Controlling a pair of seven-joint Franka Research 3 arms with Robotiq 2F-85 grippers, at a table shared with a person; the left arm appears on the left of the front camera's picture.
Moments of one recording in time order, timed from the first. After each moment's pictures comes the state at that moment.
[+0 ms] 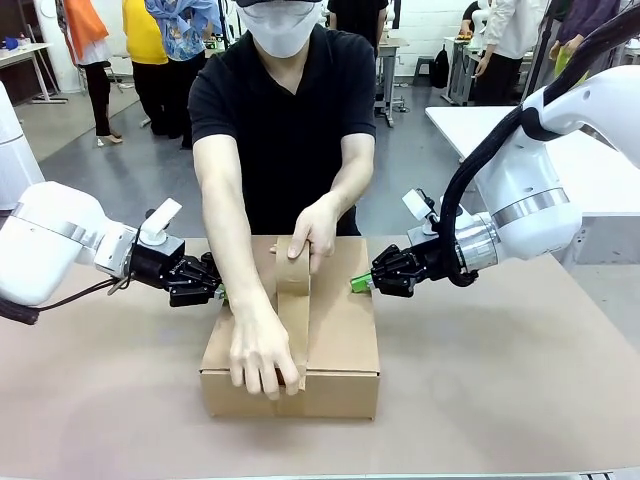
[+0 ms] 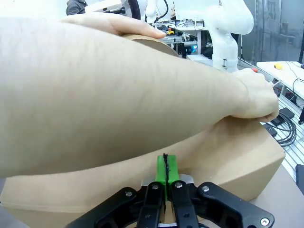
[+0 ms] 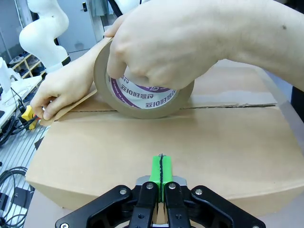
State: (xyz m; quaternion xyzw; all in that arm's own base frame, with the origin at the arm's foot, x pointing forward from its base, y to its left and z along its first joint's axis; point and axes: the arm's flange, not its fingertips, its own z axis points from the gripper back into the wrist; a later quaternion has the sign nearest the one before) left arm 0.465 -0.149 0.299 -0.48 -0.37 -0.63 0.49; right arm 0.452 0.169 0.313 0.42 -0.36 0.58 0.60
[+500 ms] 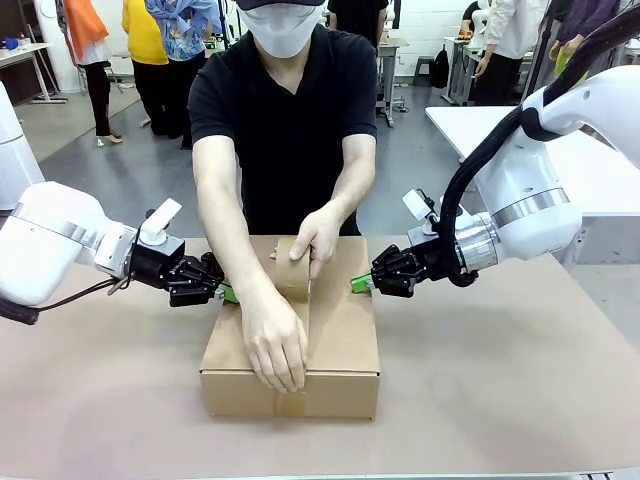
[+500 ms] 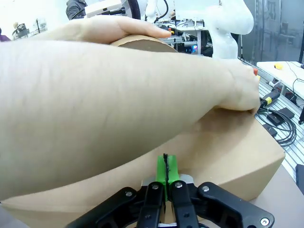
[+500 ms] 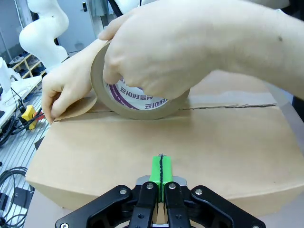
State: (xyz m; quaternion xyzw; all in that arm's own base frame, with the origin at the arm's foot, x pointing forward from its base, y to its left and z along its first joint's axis) left arm 0.465 -0.149 0.299 -0.48 -0.37 -0.63 0.49; right arm 0.452 0.169 0.312 0.42 -0.36 0.58 0.60
